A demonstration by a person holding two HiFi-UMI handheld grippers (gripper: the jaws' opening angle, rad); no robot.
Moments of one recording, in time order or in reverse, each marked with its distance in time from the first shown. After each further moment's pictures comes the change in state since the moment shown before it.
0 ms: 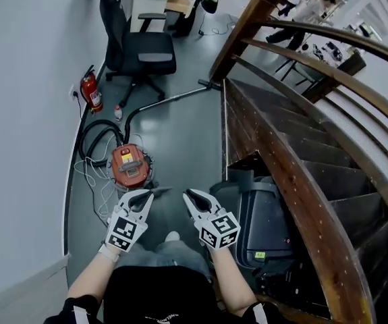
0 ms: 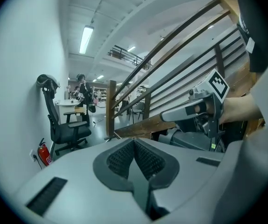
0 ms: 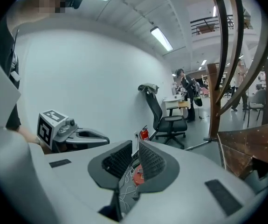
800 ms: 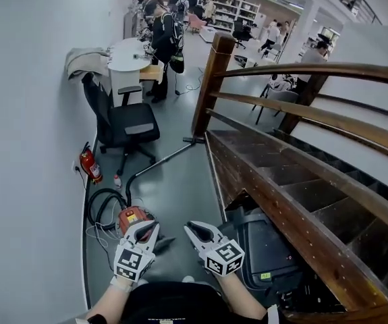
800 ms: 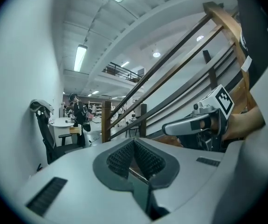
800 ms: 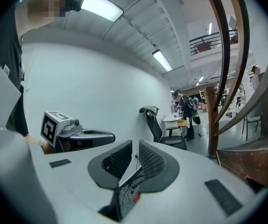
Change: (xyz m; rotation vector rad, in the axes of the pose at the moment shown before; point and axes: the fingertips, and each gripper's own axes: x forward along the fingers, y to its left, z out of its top) left arm -0.052 -0.025 0.185 0.081 -0.183 -0.032; right arm -0.085 0.038 0.146 -0.031 -0.221 -0.020
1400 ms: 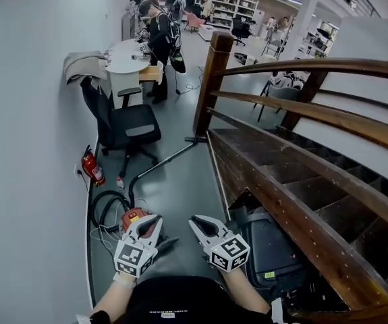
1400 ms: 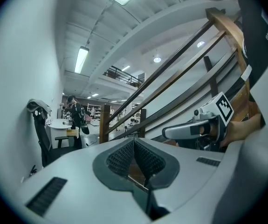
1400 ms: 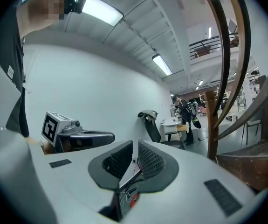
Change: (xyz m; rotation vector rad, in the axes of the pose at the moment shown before) left arm 0.022 0.011 0.034 -0.033 -0.058 -0.020; right arm 0.005 -0.023 0.031 -0.013 -0.044 -0.009
